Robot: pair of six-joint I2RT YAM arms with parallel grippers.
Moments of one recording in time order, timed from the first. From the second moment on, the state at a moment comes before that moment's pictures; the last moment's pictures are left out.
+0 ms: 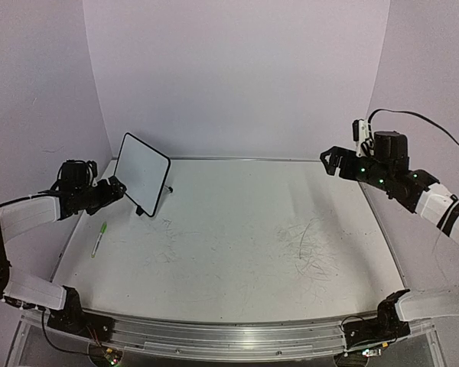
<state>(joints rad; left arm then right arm) -0.08 1.26 0.71 -0.07 0.15 -0.51 0.37 1.13 1.01 -0.26 0.05 0.31</state>
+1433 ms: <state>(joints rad) -0.25 1.87 1.03 -0.13 0.03 -0.52 0.37 1.06 0.94 -0.24 -0.08 0.38</state>
